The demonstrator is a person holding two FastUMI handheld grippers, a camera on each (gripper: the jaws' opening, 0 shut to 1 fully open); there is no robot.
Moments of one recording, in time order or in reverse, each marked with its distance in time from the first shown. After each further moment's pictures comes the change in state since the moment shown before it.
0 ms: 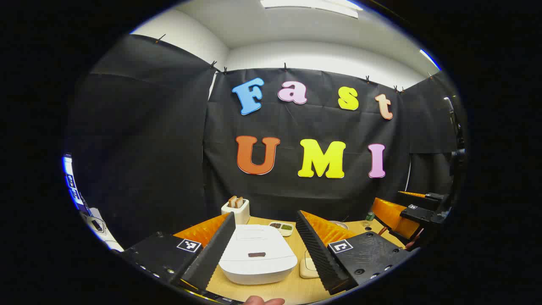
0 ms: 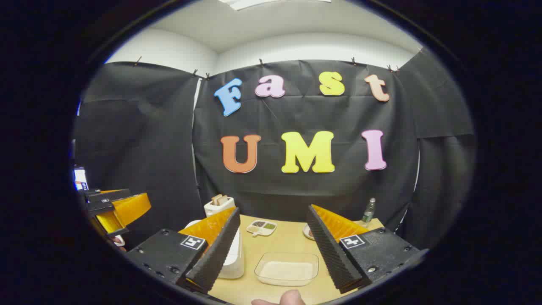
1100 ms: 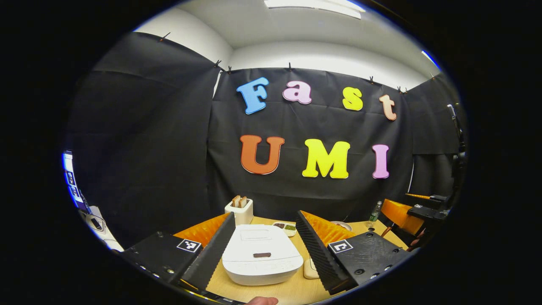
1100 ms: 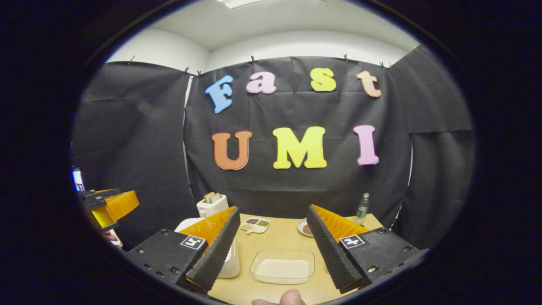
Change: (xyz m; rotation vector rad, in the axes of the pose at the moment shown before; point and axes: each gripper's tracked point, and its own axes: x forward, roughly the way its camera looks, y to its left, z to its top) left arm 0.007 0.012 -0.013 -0.023 0.018 0.020; right arm 0.002 -0.017 -0.017 0.019 0.027 -0.067
